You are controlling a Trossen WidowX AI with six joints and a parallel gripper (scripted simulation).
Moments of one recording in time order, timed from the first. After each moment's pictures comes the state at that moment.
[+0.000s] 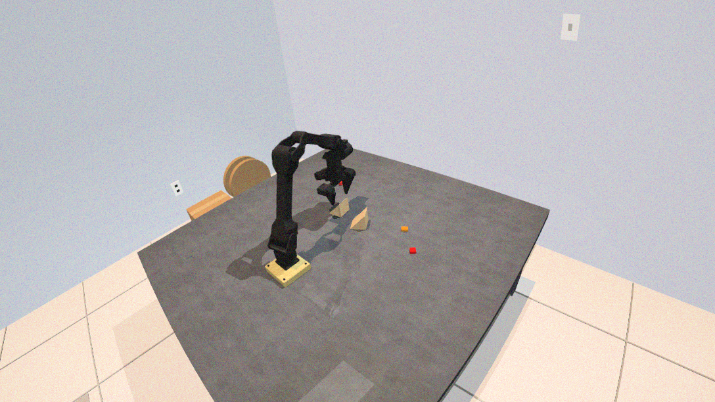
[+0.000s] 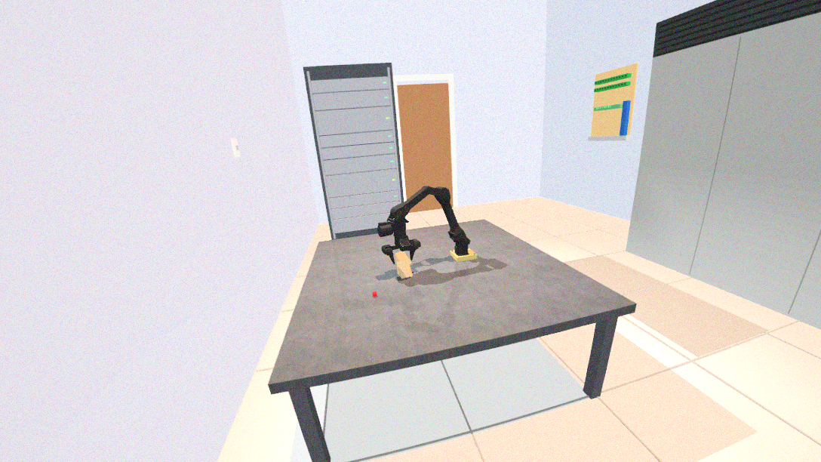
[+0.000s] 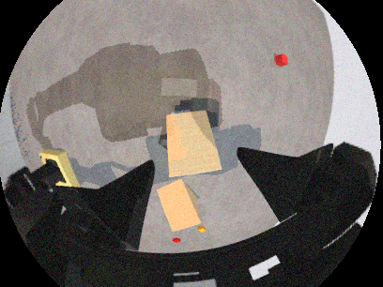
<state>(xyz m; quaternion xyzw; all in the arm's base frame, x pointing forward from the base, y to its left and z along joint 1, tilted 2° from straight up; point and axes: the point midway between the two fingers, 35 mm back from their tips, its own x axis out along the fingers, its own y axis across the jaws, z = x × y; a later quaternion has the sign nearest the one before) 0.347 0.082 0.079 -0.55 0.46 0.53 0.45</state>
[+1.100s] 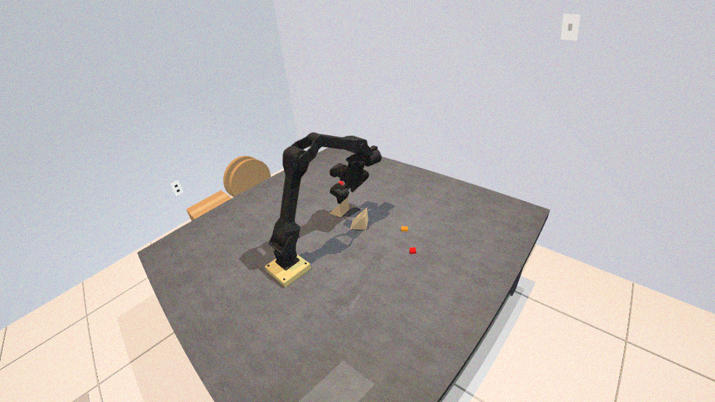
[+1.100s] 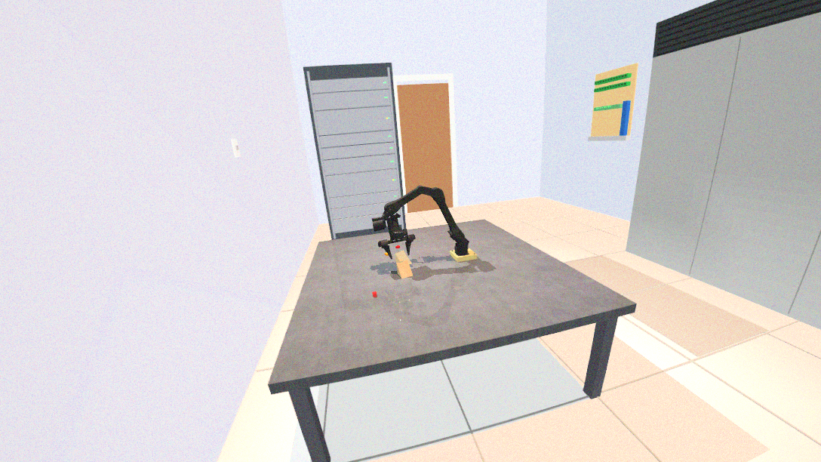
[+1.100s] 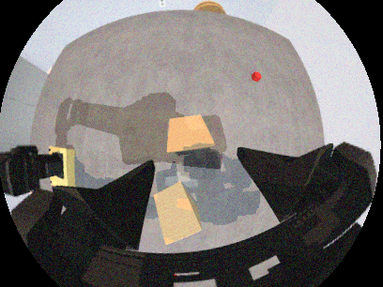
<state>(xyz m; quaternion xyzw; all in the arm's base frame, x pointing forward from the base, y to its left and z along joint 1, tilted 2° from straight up) 0.355 0.037 0.093 -0.43 0.35 0.63 0.54</state>
